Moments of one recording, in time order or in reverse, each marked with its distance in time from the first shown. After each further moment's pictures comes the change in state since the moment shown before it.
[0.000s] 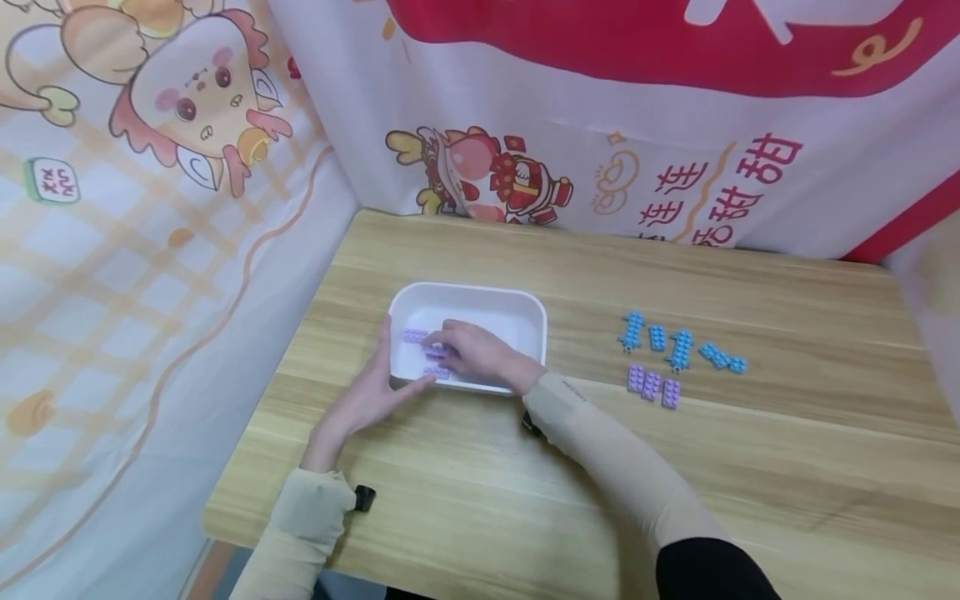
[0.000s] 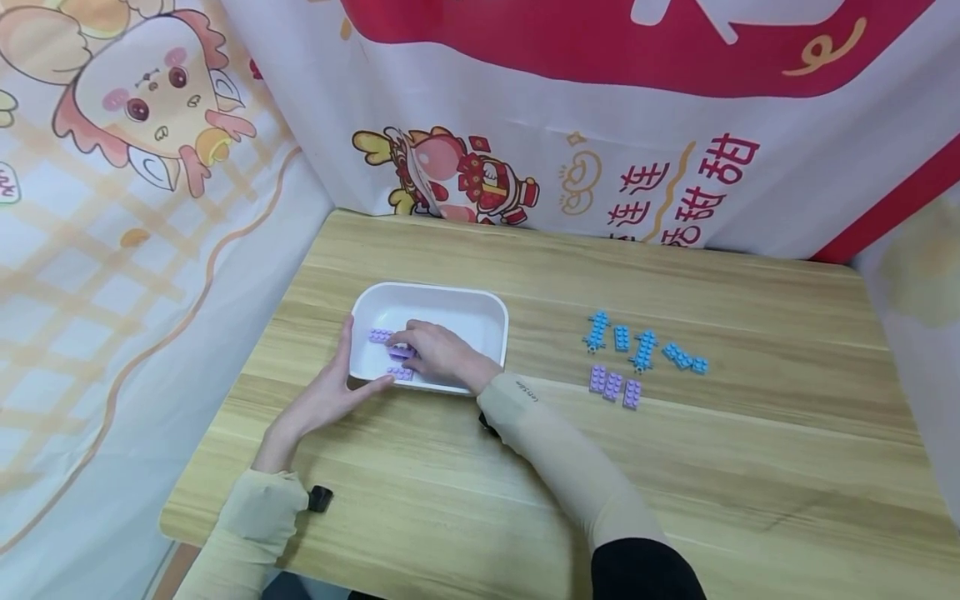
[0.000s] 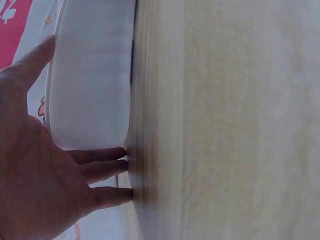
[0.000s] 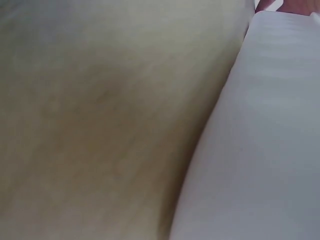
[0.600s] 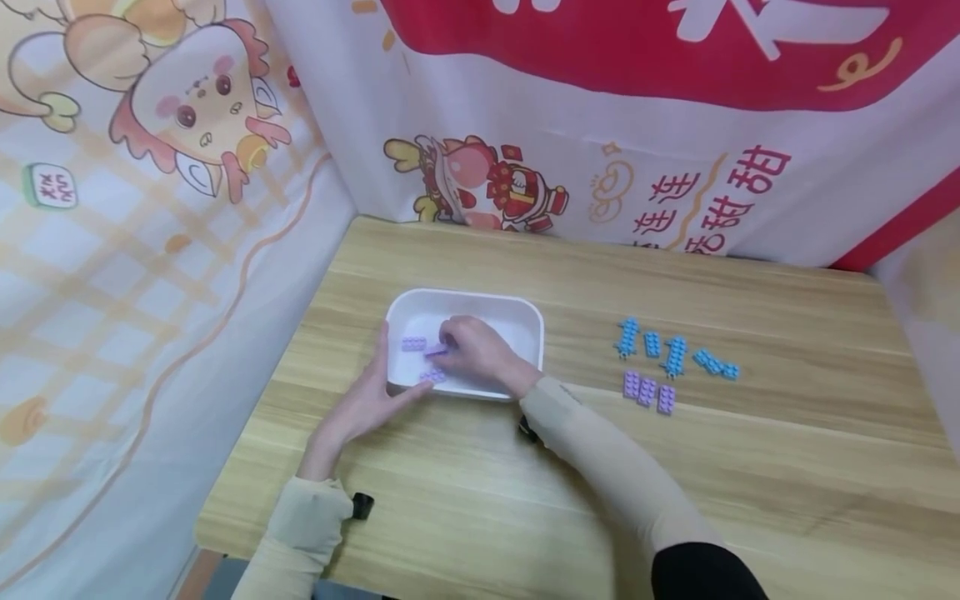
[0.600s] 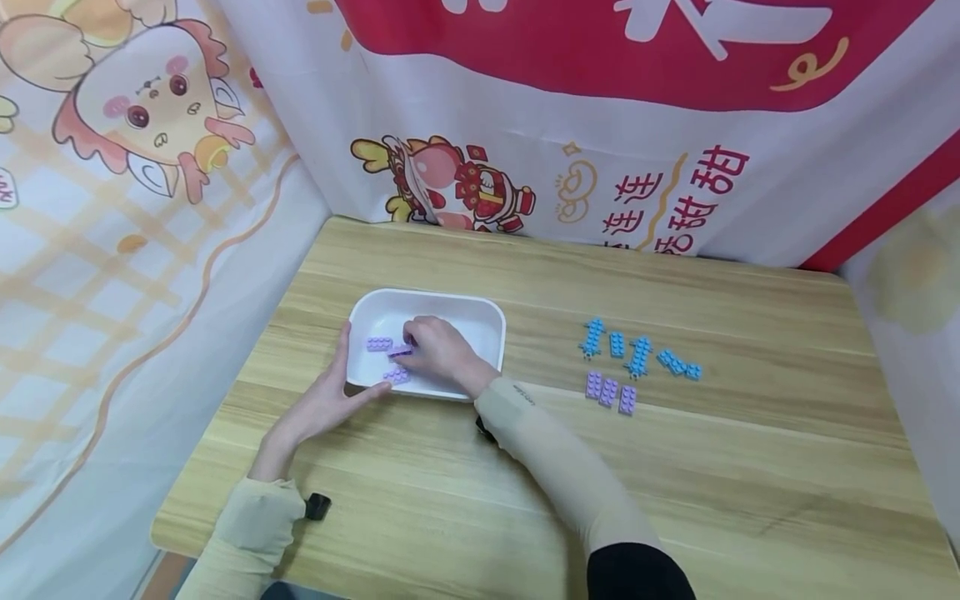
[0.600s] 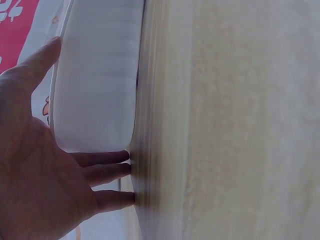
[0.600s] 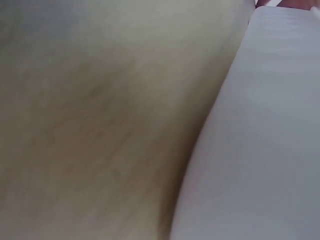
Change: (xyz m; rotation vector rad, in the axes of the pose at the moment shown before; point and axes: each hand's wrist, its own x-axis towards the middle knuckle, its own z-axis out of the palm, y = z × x) left_hand -0.002 0.001 0.001 -0.017 0.010 -0.007; right_hand 0.003 -0.001 -0.004 0.013 0.168 0.123
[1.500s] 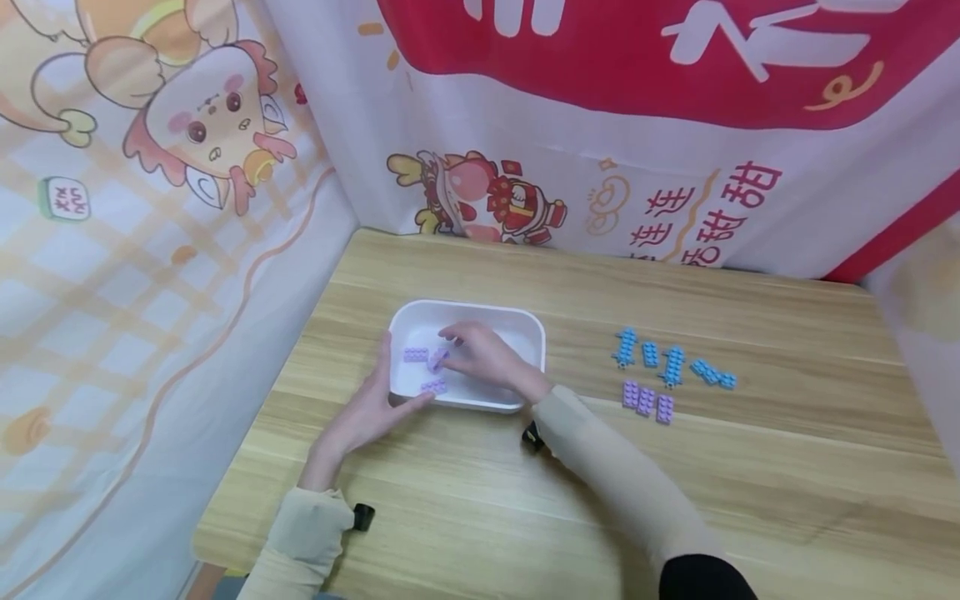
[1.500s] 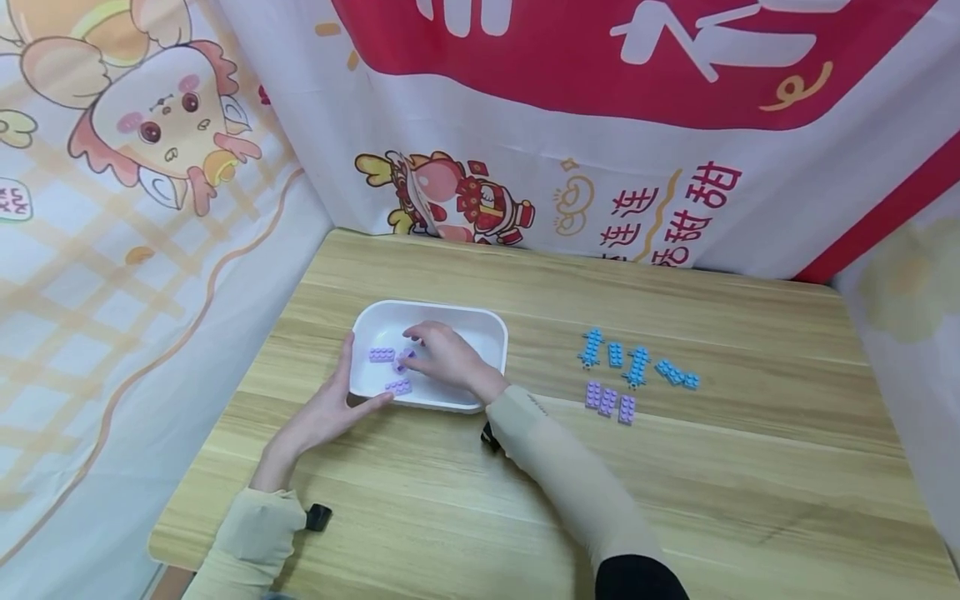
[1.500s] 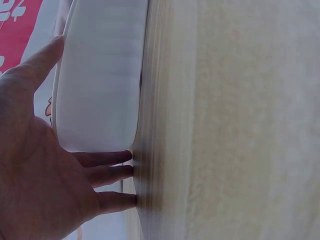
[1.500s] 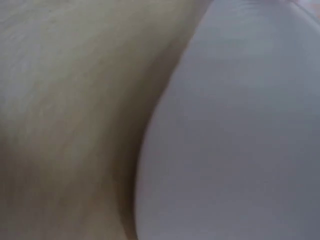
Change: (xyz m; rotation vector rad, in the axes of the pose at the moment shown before) left_hand -0.001 -0.001 0.001 0.032 0.002 -0.011; right_hand -0.008 0.009 -0.011 0.158 0.019 -0.040
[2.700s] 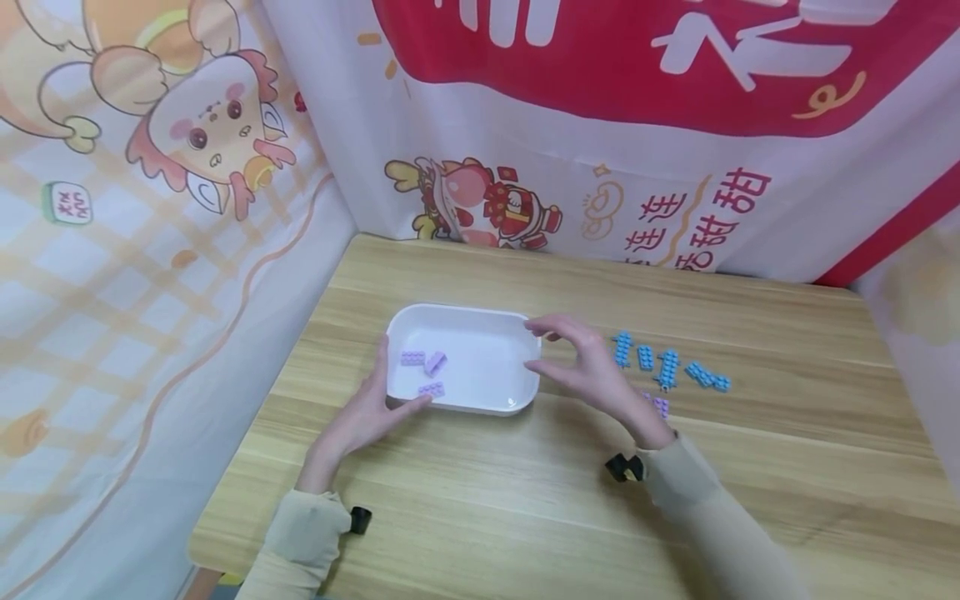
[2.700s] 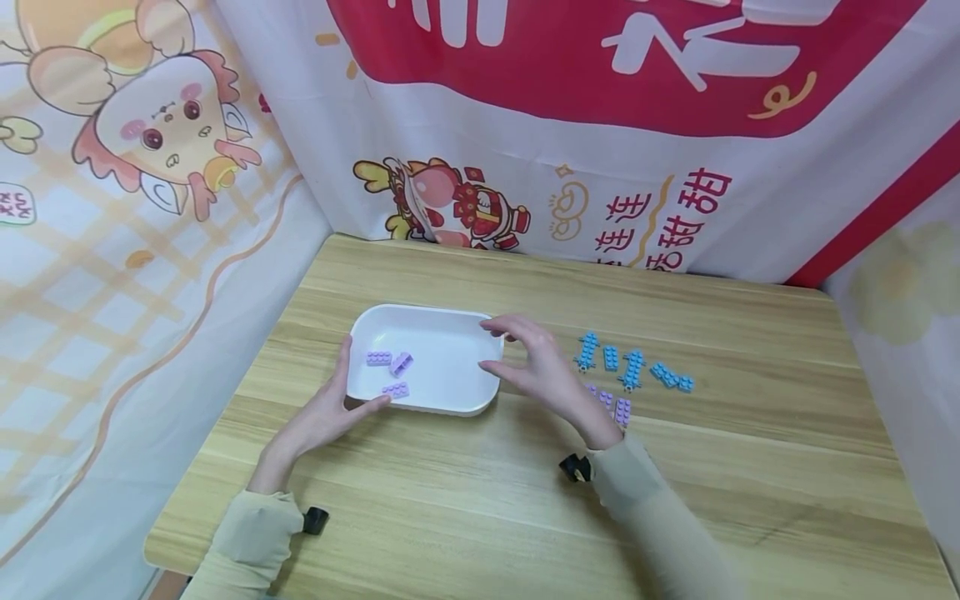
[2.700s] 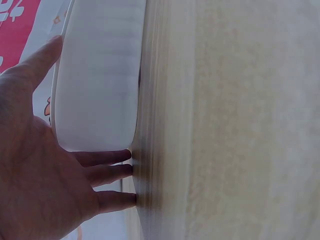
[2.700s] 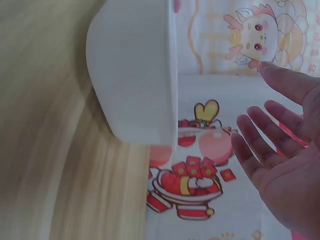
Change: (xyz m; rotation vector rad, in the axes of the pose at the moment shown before) left_hand -0.002 -0.001 -0.001 -0.004 0.013 0.023; right_hand -0.123 -0.016 -0.100 0.078 0.341 -0.009
